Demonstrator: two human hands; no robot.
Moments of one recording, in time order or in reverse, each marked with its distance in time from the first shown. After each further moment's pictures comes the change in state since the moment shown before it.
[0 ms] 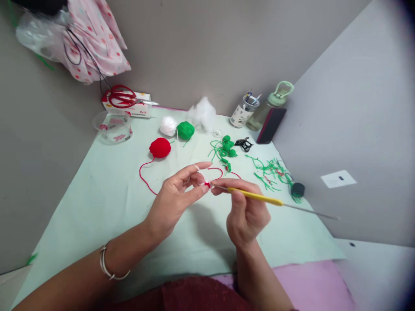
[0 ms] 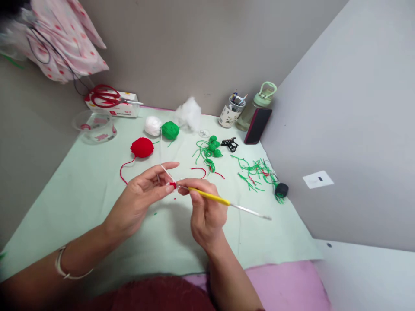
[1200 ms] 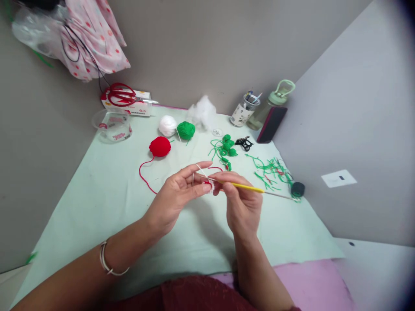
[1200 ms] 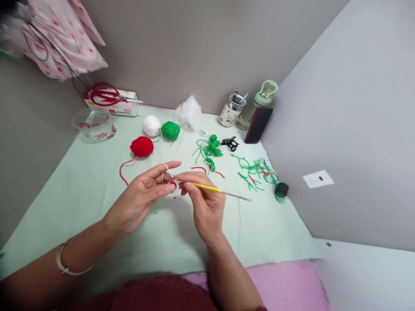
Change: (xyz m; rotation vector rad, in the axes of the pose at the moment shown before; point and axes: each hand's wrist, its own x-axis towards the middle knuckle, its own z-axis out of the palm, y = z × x) left_hand 0.004 0.002 -0.003 -0.149 -0.064 -0.119; right_hand 0.011 0.009 0.003 0.248 -0.070 0.262
